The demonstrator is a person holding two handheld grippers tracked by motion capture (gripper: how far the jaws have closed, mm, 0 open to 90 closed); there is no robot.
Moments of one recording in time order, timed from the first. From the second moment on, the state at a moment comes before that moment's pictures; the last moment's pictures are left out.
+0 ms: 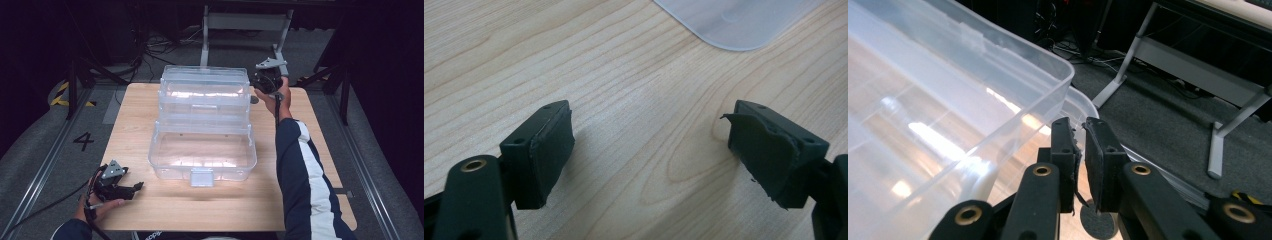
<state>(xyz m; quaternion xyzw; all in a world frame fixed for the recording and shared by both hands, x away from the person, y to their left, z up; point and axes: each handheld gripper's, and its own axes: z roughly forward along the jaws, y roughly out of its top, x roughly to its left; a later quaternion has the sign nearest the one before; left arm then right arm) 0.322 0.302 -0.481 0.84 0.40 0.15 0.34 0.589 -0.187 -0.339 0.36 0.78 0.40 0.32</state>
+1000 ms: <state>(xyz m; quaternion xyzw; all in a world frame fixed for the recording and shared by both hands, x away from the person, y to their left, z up) 0.321 0.301 -0.481 0.84 0.40 0.15 0.34 0.506 -0.225 -0.339 0.29 0.81 0.40 0.32</state>
